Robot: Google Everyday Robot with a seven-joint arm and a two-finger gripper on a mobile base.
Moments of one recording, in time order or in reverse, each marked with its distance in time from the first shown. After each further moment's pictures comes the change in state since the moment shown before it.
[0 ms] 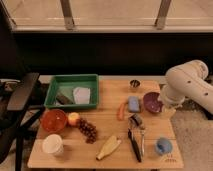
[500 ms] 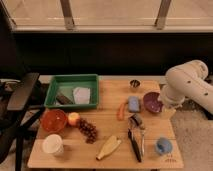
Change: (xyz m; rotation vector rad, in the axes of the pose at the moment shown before) arm 0.000 0.000 0.000 0.001 0.006 -0.005
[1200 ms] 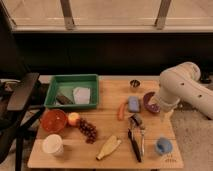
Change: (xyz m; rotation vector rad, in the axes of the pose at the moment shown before) arm -0.029 0.016 0.008 -0.032 -0.061 -0.499
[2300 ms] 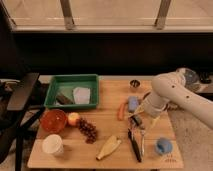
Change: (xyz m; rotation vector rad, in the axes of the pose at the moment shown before) arm -0.055 -0.009 0.056 -0.039 -0.225 -0.168
